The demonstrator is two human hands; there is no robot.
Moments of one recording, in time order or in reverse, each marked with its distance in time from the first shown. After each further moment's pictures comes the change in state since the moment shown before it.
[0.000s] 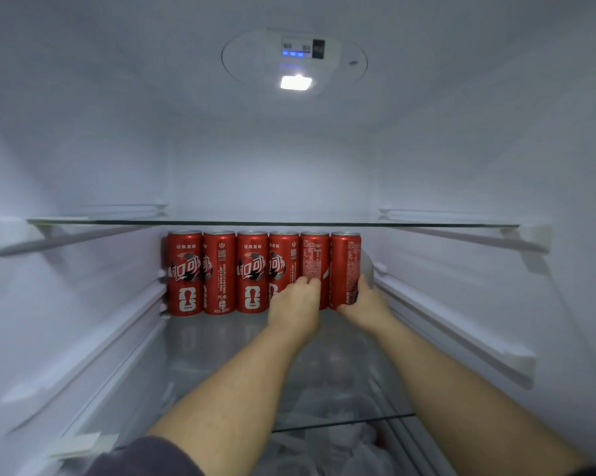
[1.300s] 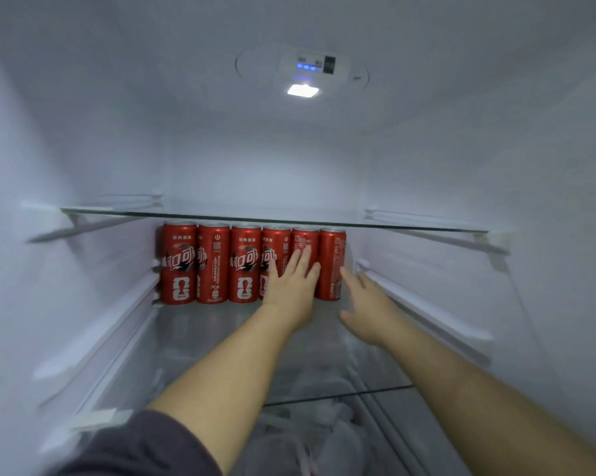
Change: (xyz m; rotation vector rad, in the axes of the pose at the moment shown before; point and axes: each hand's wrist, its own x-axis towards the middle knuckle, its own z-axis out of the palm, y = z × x) left_hand 0.001 -0.001 -0.020 0.219 -0.225 0.132; right_hand -0.072 -0.021 -0.045 -0.462 -0.040 -0.196
